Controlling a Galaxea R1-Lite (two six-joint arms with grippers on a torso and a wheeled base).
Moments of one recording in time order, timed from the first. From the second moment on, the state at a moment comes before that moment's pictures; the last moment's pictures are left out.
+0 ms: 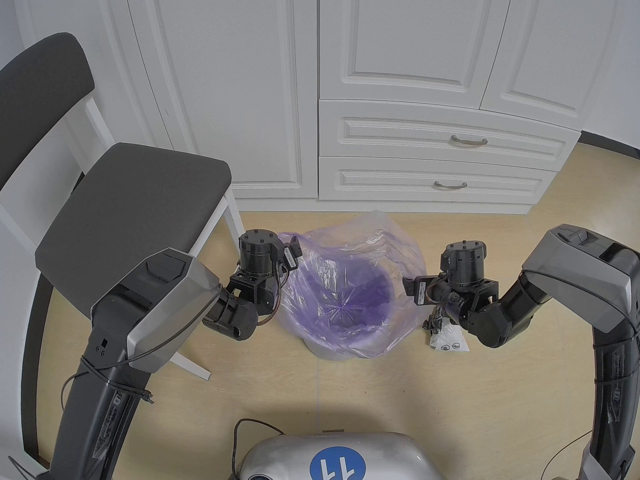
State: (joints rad) left arm -0.43 2.66 -1.63 -0.86 0.38 -0.44; right arm 0.37 2.35 -1.08 -0.87 -0.30 0.16
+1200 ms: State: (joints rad) left arm -0.36 2.88 -1.99 -0.65 0.29 -0.46; right arm 0.29 2.69 -1.72 -0.43 -0.22 0.71
